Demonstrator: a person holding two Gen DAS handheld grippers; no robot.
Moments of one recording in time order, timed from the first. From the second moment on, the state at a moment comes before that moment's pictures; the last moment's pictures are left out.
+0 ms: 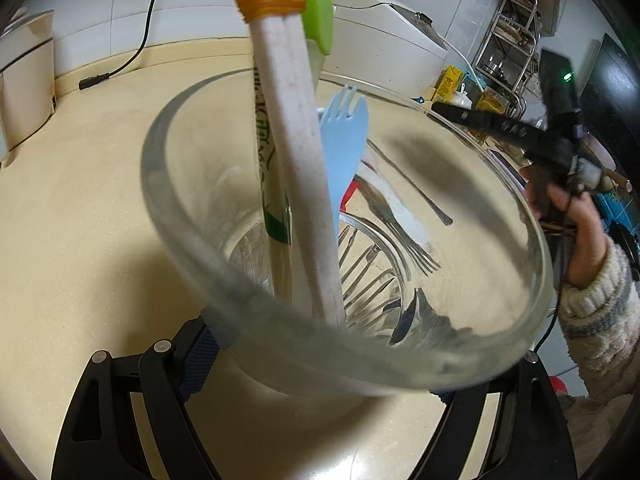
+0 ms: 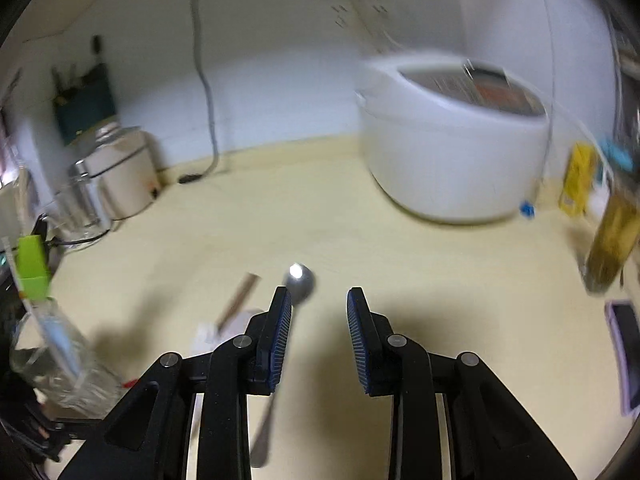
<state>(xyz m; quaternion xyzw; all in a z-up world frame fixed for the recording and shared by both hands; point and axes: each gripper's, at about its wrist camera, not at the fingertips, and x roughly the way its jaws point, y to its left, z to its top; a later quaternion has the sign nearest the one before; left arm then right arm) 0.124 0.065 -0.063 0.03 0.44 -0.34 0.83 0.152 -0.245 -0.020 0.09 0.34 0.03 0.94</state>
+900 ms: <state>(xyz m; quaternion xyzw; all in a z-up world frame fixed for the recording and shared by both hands) 0.123 0.066 -0.062 0.03 0.44 -0.34 0.83 0.179 -0.241 -0.060 0.09 0.45 0.03 0.89</state>
